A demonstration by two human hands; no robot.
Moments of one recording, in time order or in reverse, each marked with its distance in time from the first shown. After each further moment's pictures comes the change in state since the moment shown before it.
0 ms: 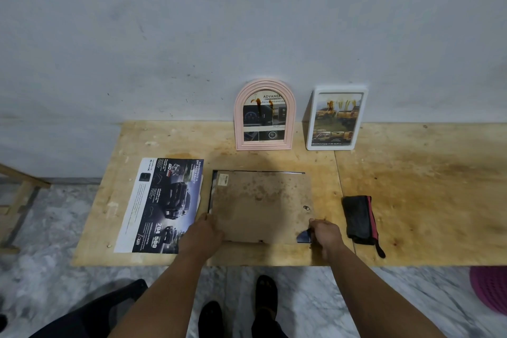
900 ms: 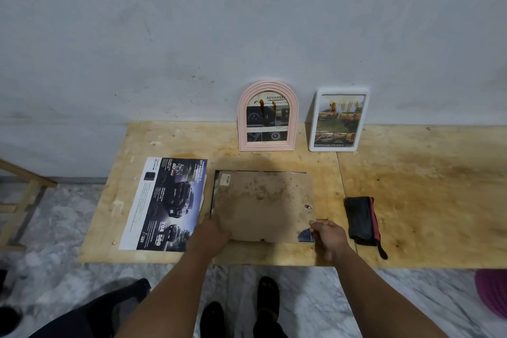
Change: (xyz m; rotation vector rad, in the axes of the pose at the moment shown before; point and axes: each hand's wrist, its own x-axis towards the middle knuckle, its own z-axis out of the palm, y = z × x) left_hand -0.001 0.007 0.005 -0.087 -0.022 -0.036; right_hand -0.003 0.004 -0.007 0.173 -0.085 -0.012
